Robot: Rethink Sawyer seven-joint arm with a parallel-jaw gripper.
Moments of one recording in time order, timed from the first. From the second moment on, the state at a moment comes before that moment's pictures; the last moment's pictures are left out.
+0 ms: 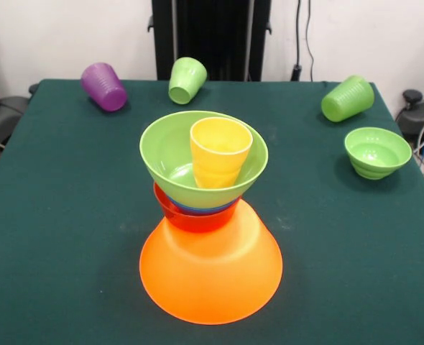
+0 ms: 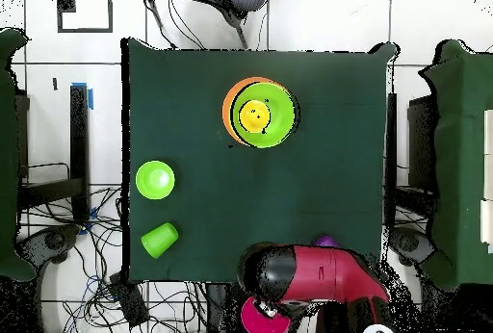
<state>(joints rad) -0.45 -0.98 0.04 2.15 -0.43 1.00 0.84</state>
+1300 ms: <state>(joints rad) -0.27 -0.79 0.09 1.87 -0.55 1.21 0.84</state>
